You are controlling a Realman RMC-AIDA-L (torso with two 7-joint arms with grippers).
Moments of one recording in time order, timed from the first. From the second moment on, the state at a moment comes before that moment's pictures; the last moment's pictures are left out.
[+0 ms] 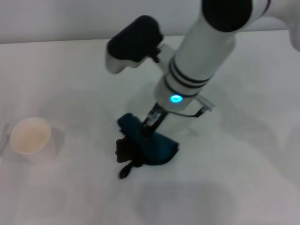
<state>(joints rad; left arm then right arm) -0.25 -2.08 2.84 -0.04 -1.22 1.42 -0.17 0.95 2.03 -1.96 -0.98 0.82 1.24 -0.11</state>
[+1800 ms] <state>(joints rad) -0.26 -2.08 2.83 -0.02 -1.22 1.38 -0.14 1.08 2.03 -2.22 -0.76 0.91 0.99 -0.05</state>
